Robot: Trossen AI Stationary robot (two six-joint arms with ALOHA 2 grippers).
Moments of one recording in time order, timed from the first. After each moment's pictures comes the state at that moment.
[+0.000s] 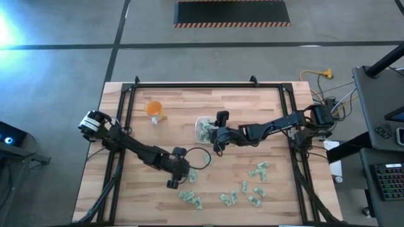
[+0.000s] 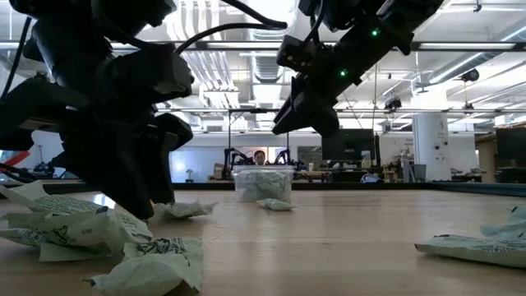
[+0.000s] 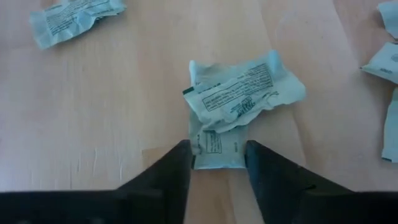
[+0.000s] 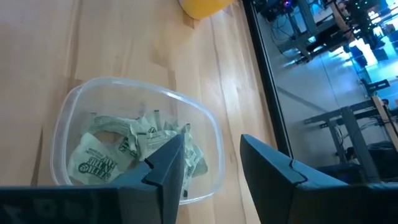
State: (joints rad) left arm -0.38 1.69 0.78 -0.06 -0.13 -0.16; right arm 0.08 1.72 0.97 0.07 0.60 -0.37
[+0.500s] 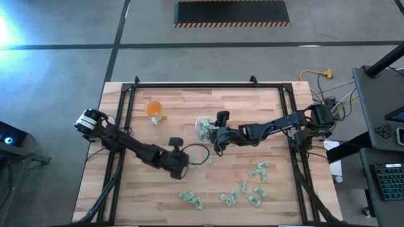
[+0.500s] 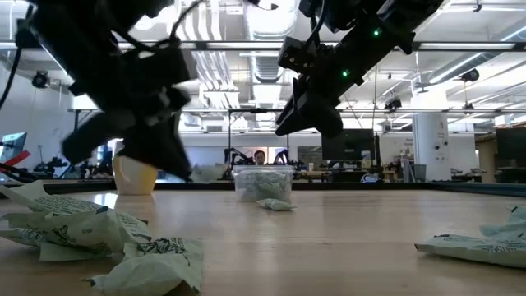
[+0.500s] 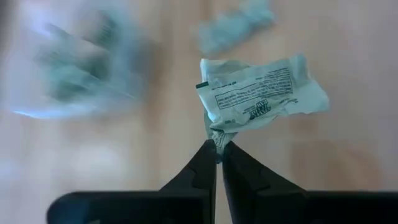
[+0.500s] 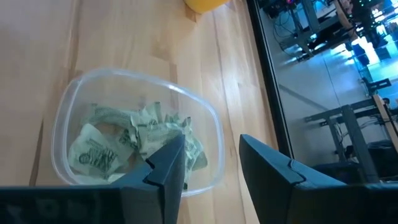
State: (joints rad) left arm -0.40 1.63 0.80 -0.17 -0.55 -0.10; right arm 0.08 1.72 0.97 0.03 0.60 -0.37
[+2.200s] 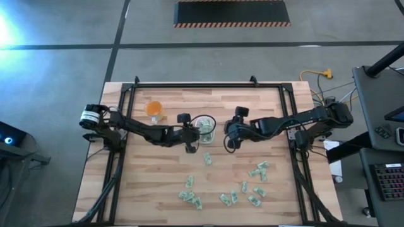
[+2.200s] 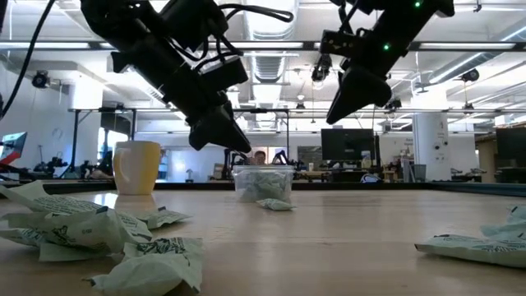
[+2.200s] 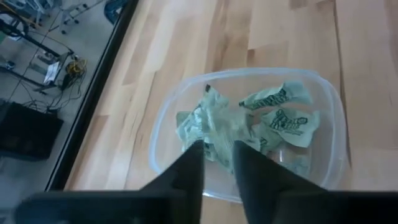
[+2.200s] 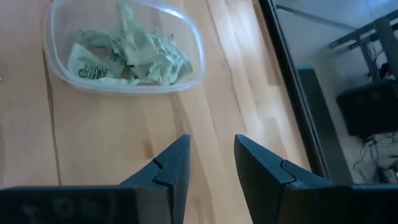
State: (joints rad) left arm -0.06 1.63 0.82 0.14 -0.55 0.20; right arm 0.08 1.49 0.96 -0.46 0.60 0.01
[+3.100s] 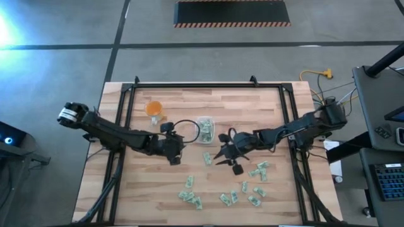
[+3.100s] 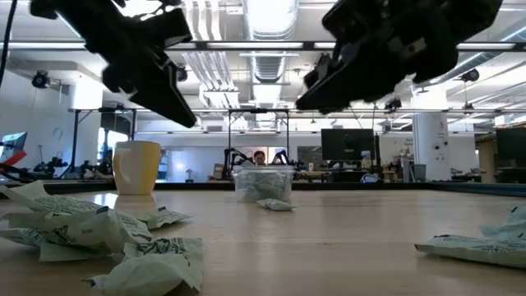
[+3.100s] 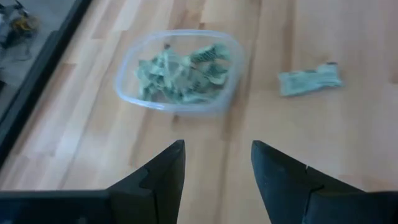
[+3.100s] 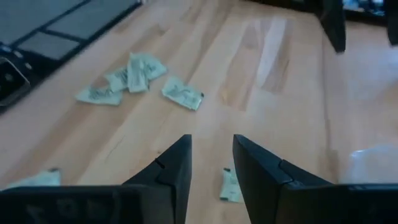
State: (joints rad) left arm -0.28 1.34 0.78 -0.29 -0.56 -0.21; right arm 0.16 1.59 0.71 0.37 -0.18 -0.09
